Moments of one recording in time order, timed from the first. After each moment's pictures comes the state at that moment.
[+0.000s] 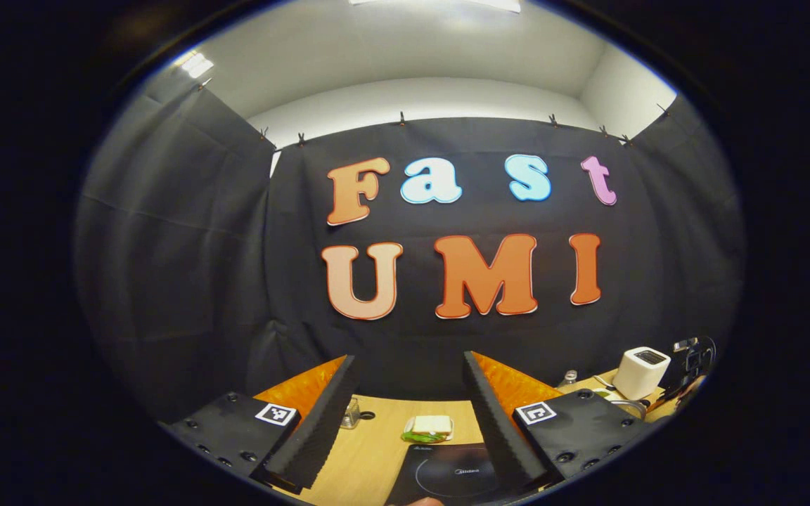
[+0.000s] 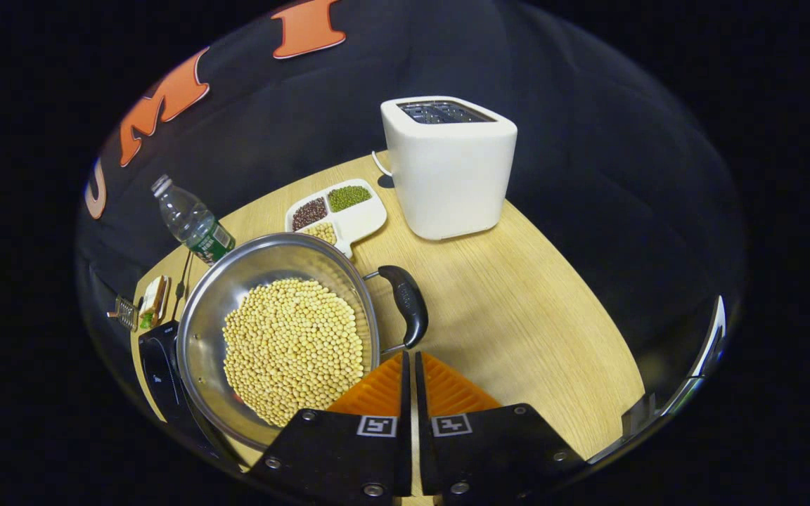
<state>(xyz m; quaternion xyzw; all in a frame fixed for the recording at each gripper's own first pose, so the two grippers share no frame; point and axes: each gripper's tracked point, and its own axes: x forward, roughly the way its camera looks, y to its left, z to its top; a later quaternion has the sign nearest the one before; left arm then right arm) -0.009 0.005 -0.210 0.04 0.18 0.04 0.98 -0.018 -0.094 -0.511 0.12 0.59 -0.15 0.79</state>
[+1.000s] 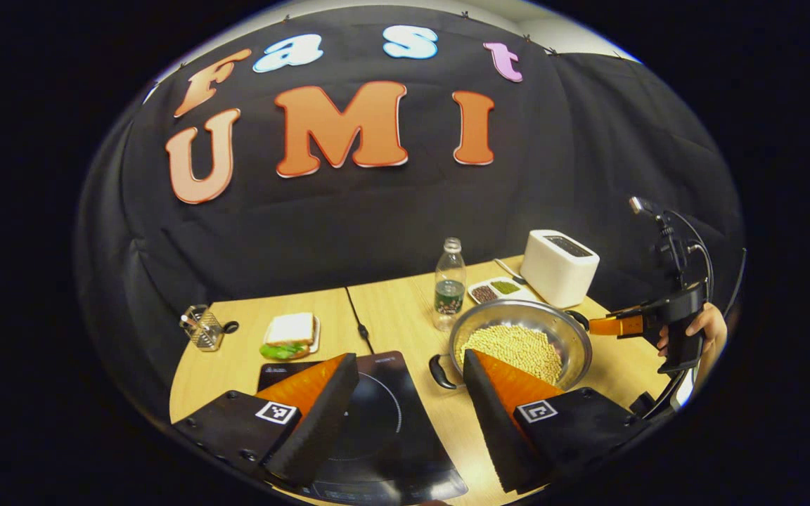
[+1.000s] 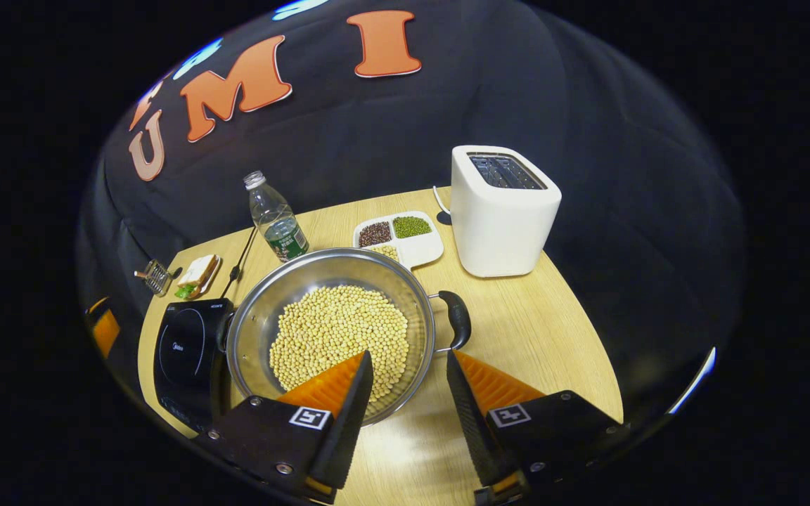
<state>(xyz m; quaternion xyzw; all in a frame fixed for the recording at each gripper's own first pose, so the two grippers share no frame) -0.035 -0.199 -0.451 0.02 0.45 -0.16 0.88 -0.010 -0.065 -0.458 0.08 0.54 -0.05 0.84</state>
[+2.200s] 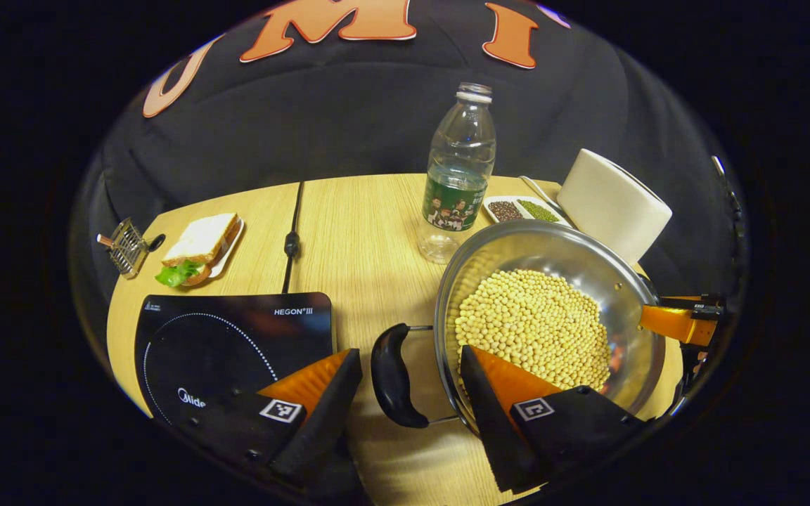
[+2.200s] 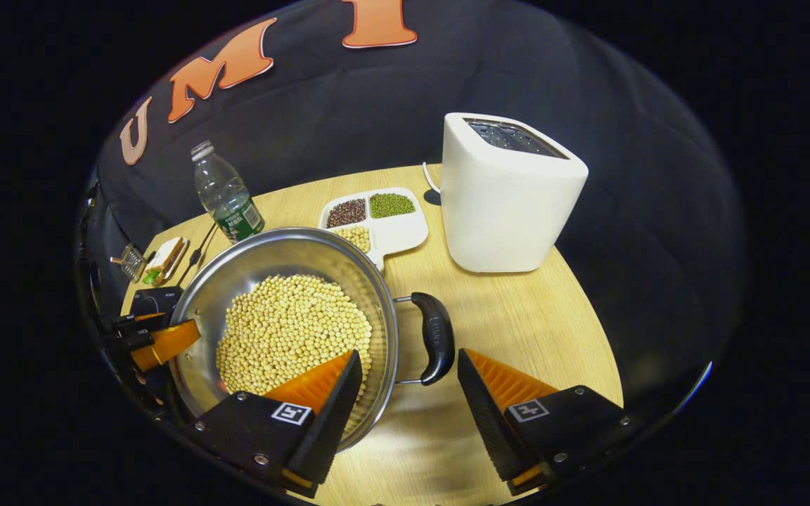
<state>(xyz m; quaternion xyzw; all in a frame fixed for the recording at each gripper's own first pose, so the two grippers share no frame) -0.033 -0.256 -0.651 0.00 0.58 -0.11 0.80 0.006 -0.093 -0.535 0.06 0.57 -0.05 0.82</state>
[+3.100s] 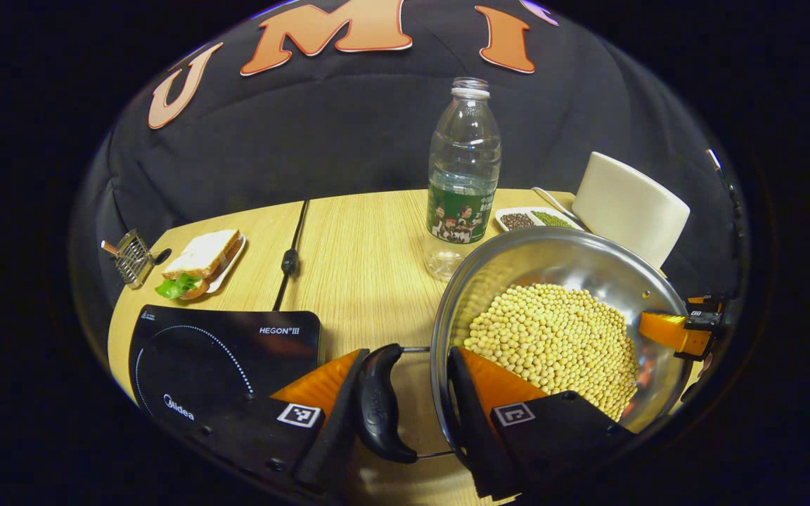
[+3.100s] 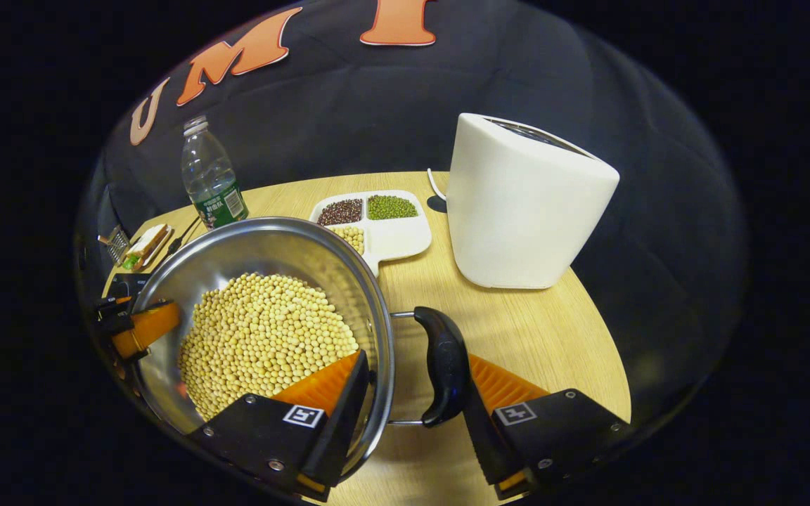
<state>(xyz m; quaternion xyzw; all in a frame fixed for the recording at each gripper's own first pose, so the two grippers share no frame) -0.018 -0.263 -0.673 0.02 0.54 -0.09 0.84 0.024 -0.097 -0.570 0.01 0.53 -0.05 0.85</state>
